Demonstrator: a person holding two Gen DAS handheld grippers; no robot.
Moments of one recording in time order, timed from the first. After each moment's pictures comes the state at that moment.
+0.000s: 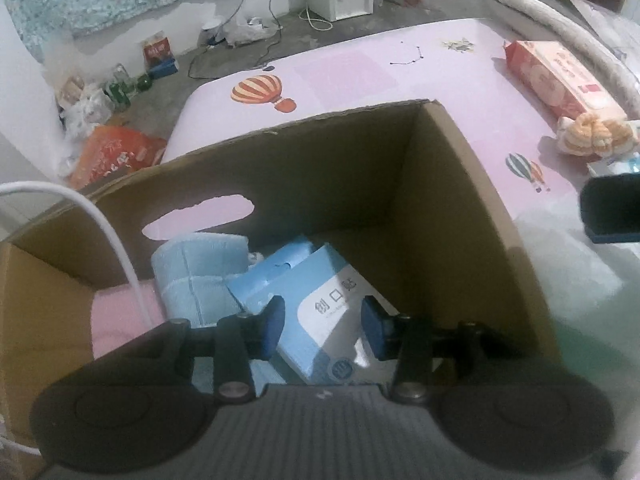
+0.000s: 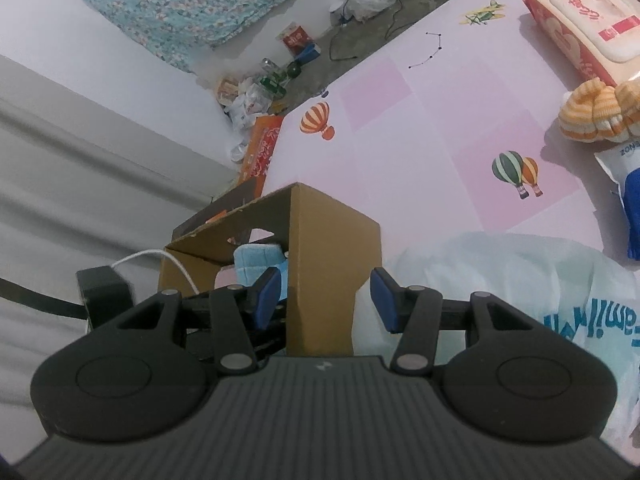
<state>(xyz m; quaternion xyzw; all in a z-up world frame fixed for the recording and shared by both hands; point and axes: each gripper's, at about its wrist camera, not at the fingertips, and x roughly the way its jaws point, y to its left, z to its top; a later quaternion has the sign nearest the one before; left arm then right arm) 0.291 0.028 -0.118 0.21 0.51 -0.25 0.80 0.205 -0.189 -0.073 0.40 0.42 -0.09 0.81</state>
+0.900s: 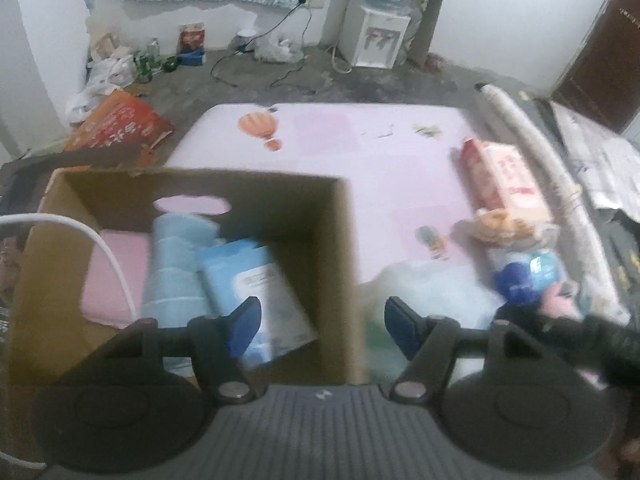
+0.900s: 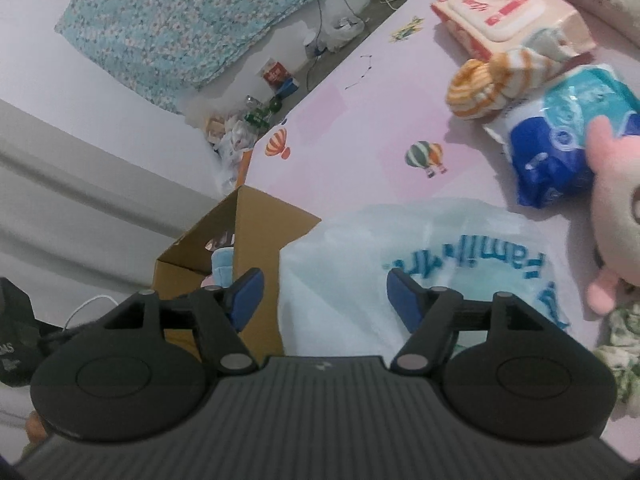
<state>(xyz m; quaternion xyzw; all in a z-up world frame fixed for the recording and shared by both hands) 0.228 0.030 -0.019 0.05 0.51 -0.23 0.82 0.104 -0.218 -0.079 0.43 0.36 -0.13 0.81</state>
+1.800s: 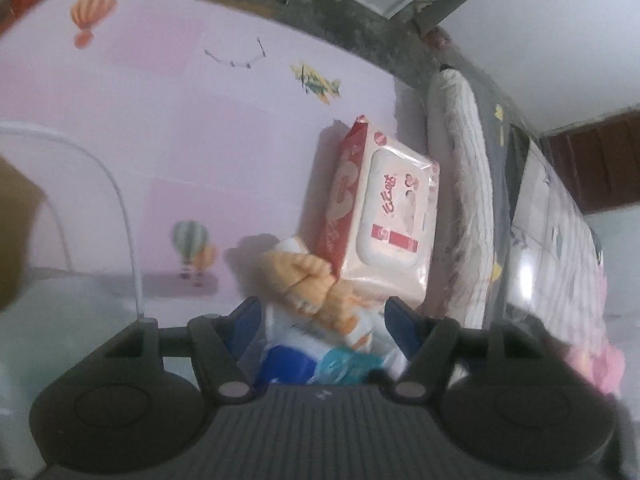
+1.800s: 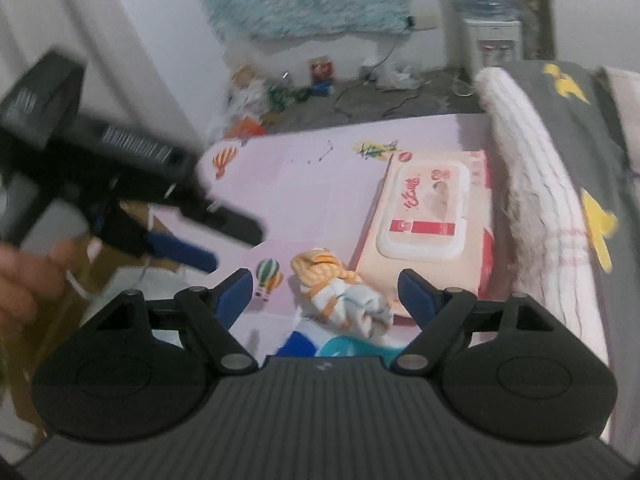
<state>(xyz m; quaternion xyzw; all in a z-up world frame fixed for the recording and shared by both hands) 0.292 -0.190 -0.084 -0.16 0.66 -0.21 0.70 0.122 -0.411 -0.048 0.13 0.42 -0.02 0.90</state>
